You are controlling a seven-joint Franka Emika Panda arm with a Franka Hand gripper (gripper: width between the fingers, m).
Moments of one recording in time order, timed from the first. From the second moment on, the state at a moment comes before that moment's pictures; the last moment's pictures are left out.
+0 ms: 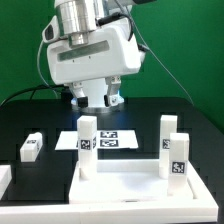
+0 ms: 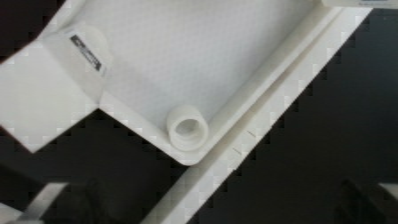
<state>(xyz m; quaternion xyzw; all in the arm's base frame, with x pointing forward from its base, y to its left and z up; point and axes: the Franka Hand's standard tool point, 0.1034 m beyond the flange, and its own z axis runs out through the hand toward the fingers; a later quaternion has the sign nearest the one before) 0.578 -0.032 0.169 -0.90 0.41 -0.08 0.10</state>
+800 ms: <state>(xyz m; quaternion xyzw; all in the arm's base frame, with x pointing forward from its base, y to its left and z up) 0.491 -0.168 0.103 -1.00 0.01 -0.06 0.02</state>
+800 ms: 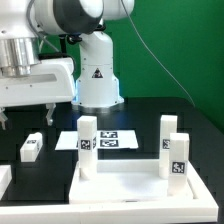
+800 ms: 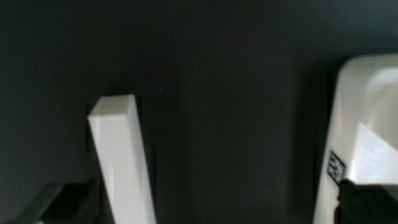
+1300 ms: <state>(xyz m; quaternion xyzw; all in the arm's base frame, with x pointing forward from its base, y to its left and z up) 0.472 -0.180 0.073 -1.00 -0.03 0.02 0.02</state>
